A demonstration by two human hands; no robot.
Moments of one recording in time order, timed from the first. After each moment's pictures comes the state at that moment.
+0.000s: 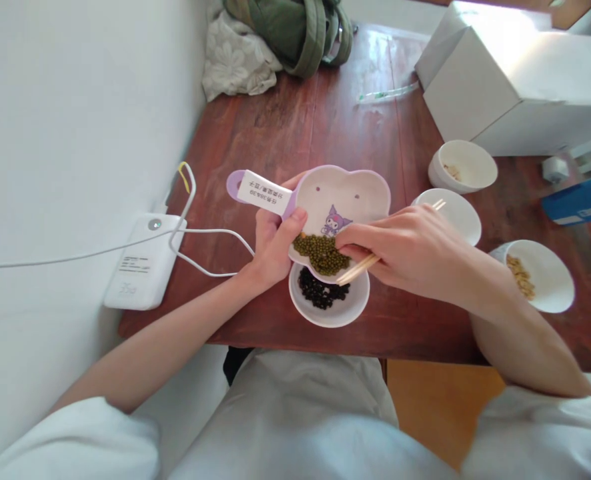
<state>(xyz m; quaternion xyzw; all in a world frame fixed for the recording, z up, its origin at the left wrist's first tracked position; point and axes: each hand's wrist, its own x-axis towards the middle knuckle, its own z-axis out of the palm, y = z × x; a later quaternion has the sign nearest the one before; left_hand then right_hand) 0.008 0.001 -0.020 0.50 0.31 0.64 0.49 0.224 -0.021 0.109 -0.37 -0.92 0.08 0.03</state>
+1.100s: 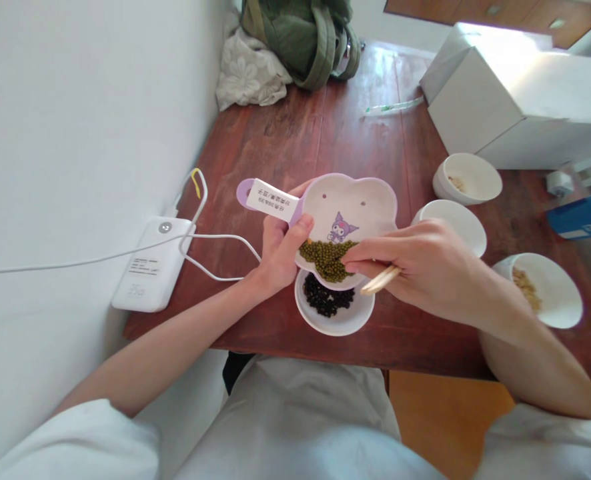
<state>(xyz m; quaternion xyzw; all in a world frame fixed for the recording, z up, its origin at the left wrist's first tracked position) 0.007 0.003 -0.015 0.52 0.31 0.62 0.50 0.225 -0.027 0.114 -0.38 -0.89 0.21 0.11</state>
